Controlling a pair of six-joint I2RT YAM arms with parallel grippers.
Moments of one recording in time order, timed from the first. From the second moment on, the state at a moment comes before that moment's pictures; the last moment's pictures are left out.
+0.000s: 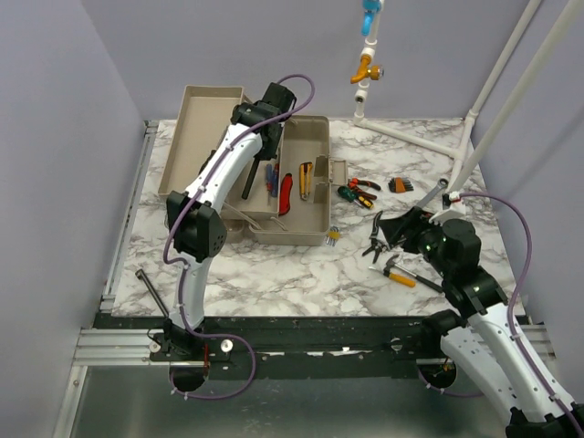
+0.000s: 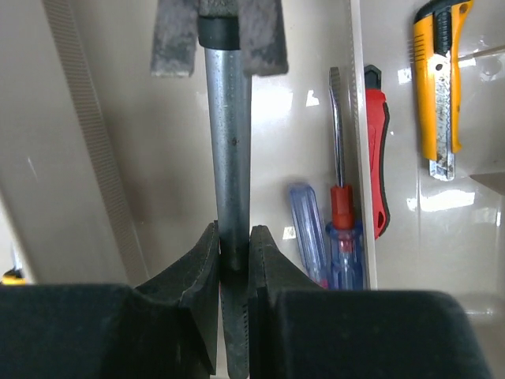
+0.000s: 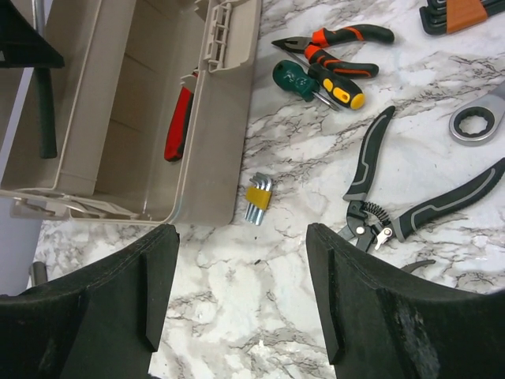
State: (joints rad) left arm -0.46 2.14 2.29 -1.16 -0.33 -0.11; right arm 0.34 0.55 0.55 -0.33 0.02 0.61
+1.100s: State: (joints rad) left arm -0.47 1.49 1.77 -0.79 0.20 -0.27; right arm 0.34 1.24 0.73 -0.43 0.29 0.73
